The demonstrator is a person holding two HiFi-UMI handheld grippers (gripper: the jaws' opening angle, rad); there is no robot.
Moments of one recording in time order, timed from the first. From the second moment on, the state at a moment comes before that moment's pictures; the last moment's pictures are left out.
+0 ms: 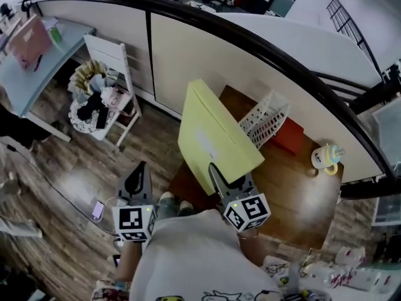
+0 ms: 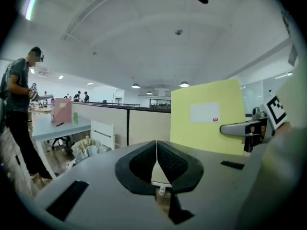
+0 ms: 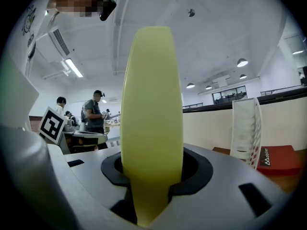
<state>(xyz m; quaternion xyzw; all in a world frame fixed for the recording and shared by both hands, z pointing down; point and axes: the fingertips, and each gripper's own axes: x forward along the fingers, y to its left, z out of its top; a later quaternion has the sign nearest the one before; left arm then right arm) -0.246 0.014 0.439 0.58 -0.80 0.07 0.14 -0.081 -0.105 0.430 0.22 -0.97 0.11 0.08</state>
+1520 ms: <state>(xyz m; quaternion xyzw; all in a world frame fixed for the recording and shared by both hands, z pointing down) -0.187 -0.078 0.445 0.79 -0.59 0.10 0.12 -0.011 -0.087 0.416 0.46 -0.88 0.13 0.04</state>
